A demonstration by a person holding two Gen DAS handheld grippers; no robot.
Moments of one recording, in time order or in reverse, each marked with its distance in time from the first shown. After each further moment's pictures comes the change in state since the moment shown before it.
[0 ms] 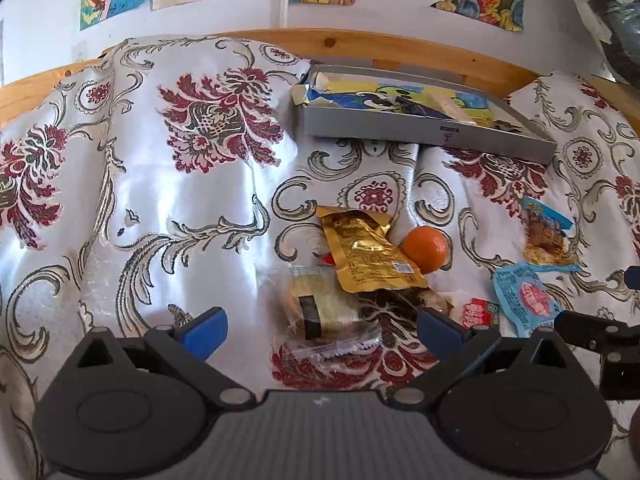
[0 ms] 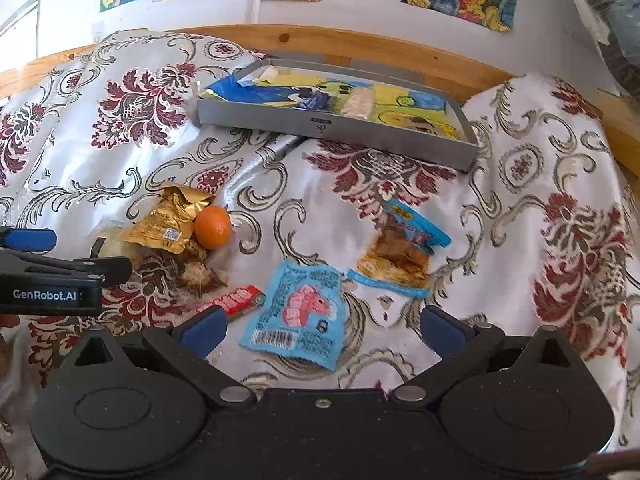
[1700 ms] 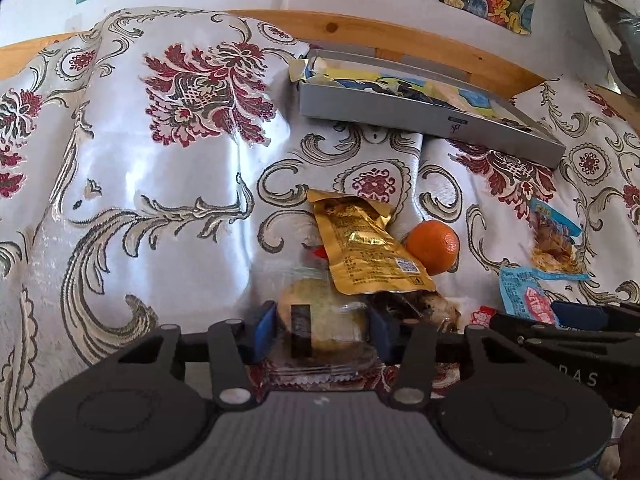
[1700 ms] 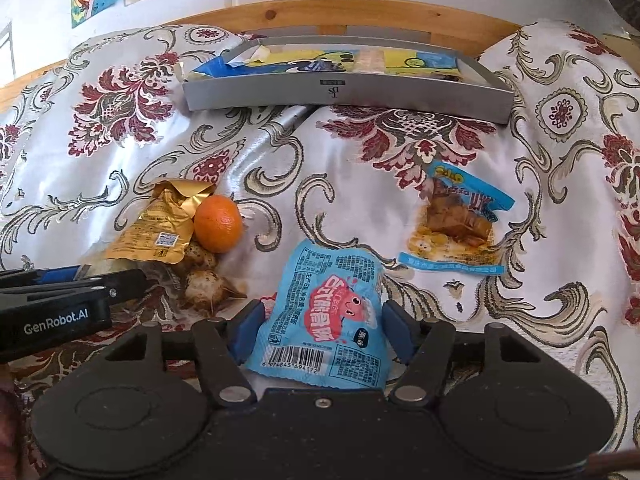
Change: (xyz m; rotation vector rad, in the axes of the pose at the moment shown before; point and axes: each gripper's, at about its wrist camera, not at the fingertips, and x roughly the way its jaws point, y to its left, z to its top) left arm 0.031 0.005 -0.006 -0.051 0.007 -0.063; right arm 0.058 0.019 -0.006 0.141 0.034 0.040
